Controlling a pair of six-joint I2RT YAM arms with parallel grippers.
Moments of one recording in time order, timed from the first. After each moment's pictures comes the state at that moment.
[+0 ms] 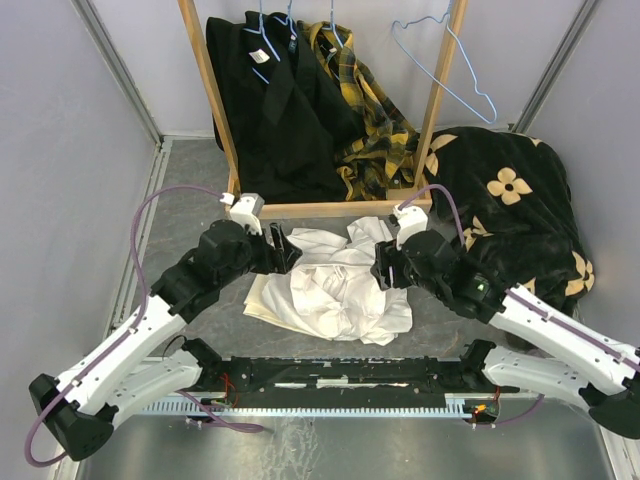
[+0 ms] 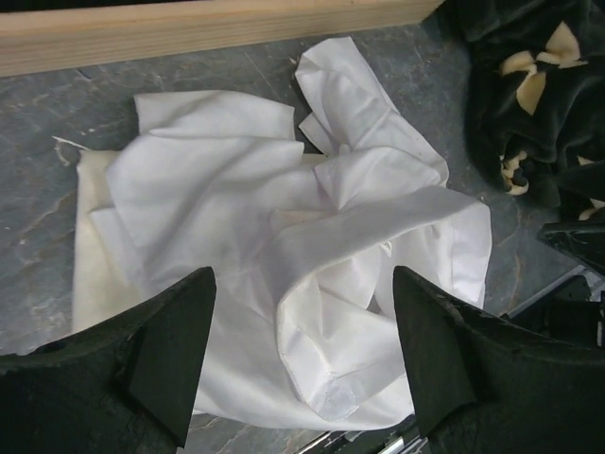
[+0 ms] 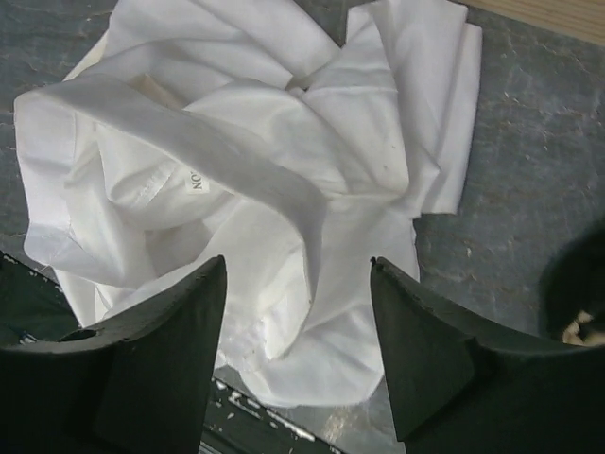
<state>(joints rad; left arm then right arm) -0.67 0.83 0.79 -0.43 -0.04 -0.51 0.90 0.92 0.84 -0.54 0.28 0.40</state>
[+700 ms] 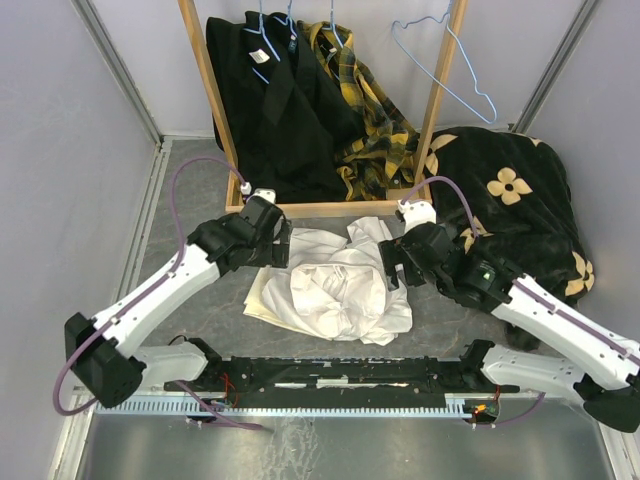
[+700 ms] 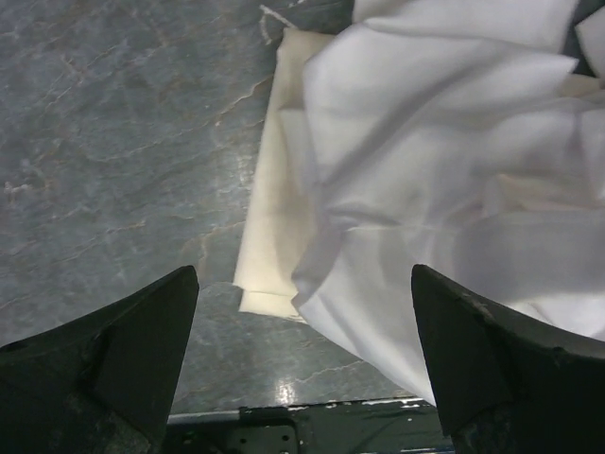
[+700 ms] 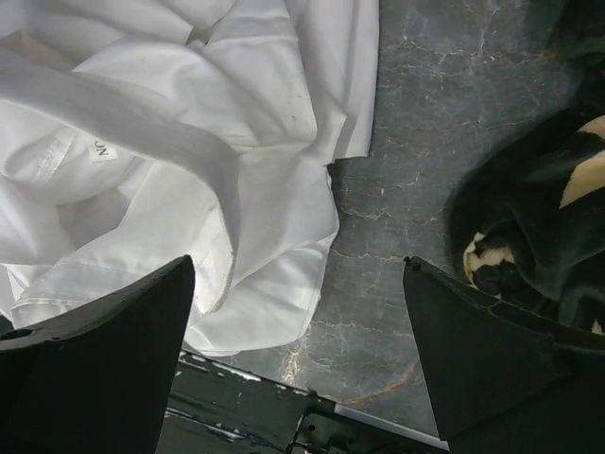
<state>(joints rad) -0.67 1.17 1.08 -0.90 -0.33 -0.46 0.90 1.00 1.04 -0.88 0.40 0.42</state>
